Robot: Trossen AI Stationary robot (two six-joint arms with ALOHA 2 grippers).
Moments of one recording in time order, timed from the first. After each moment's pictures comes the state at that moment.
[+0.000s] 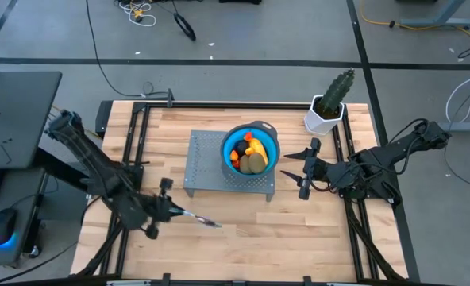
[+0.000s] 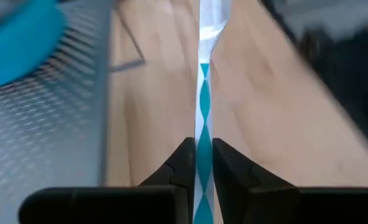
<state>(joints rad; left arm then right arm) -0.80 1.08 0.85 -0.55 -0.58 -0.26 0.45 0.98 0.88 -0.38 0.73 0.07</state>
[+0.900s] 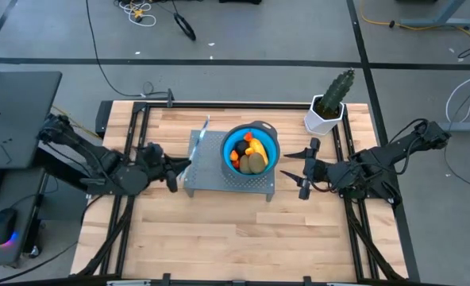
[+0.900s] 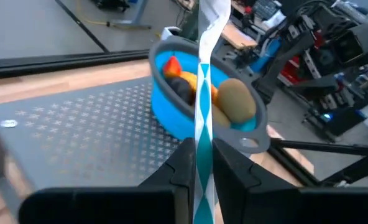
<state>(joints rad) -0.54 0.92 0.86 -0.41 -0.95 -0.98 0.45 0.98 0.88 -0.36 0.73 -0.03</state>
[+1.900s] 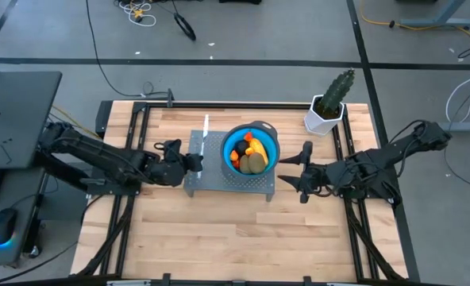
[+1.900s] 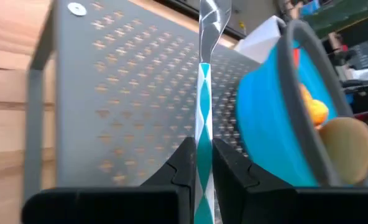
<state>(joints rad) -0.29 1.14 0.86 -0.49 -0.77 -1.59 0.42 0.98 0.81 -0.22 0.62 -0.50</state>
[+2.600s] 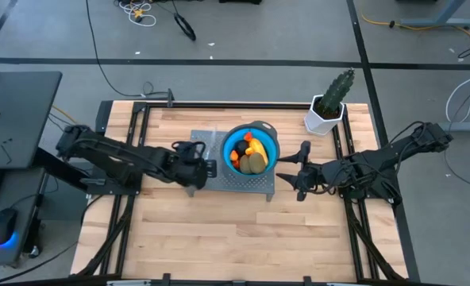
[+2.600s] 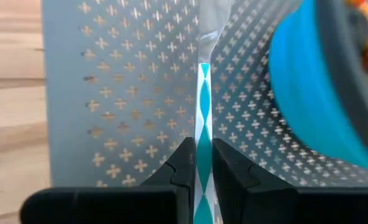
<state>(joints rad) -0.24 1.43 1.23 -0.92 -0.58 -1.60 0.39 0.98 0.74 -0.15 0.61 -0.50</state>
